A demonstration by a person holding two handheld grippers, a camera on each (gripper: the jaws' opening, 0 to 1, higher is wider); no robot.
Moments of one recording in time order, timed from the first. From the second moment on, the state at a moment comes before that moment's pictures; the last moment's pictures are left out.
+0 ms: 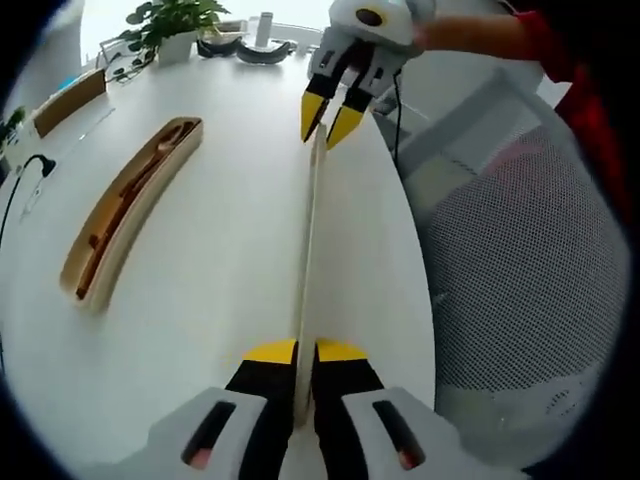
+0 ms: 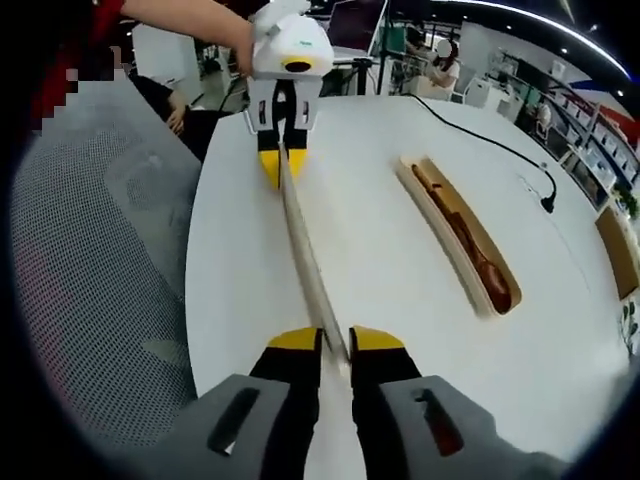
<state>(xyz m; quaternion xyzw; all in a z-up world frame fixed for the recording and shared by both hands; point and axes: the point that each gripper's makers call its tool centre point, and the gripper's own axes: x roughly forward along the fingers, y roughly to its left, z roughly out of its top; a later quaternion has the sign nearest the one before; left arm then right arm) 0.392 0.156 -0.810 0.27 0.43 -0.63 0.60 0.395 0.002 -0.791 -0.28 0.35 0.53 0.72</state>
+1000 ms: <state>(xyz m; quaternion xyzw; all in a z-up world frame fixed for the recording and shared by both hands) 0.420 0.157 -0.811 0.36 0.31 -0.58 0.65 0.355 0.031 -0.774 -0.13 0.38 0.64 0.65</state>
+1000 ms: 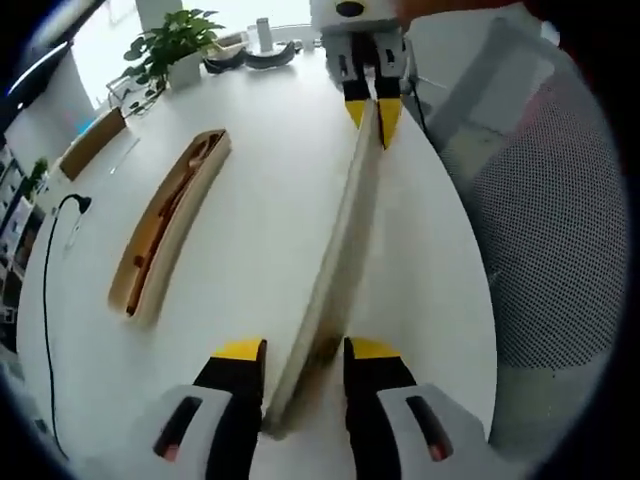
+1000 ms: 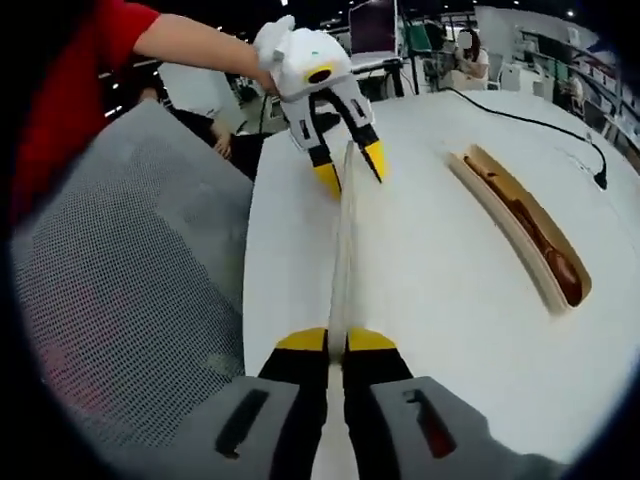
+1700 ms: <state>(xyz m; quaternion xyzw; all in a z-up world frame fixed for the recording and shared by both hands) 0.390 0.152 -0.780 0.43 0.22 -0.59 0.64 0.335 0.047 -0.705 0.21 0.56 0.56 0.57</state>
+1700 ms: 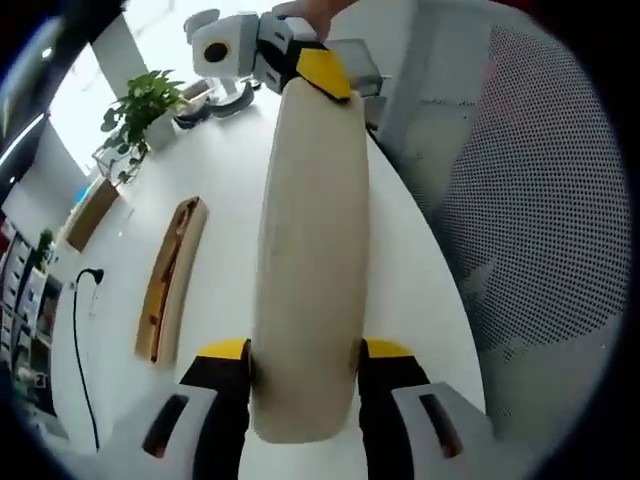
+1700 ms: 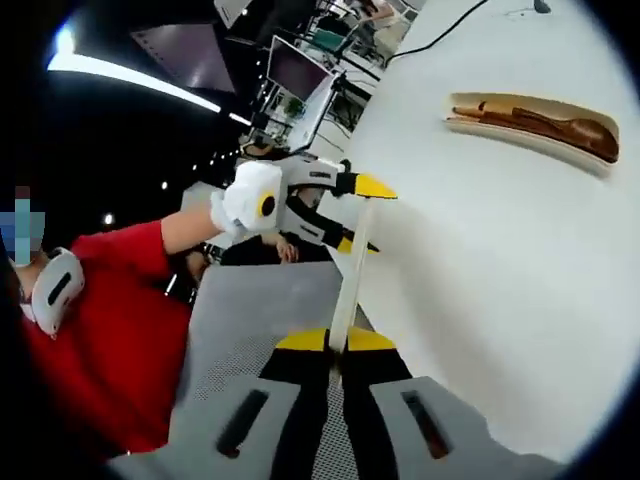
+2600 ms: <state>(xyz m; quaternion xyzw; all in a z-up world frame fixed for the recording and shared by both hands) 0.421 0.146 -0.729 0.33 0.33 -0.61 0.64 0.405 0.026 -0.689 0.33 0.54 0.32 0.70</state>
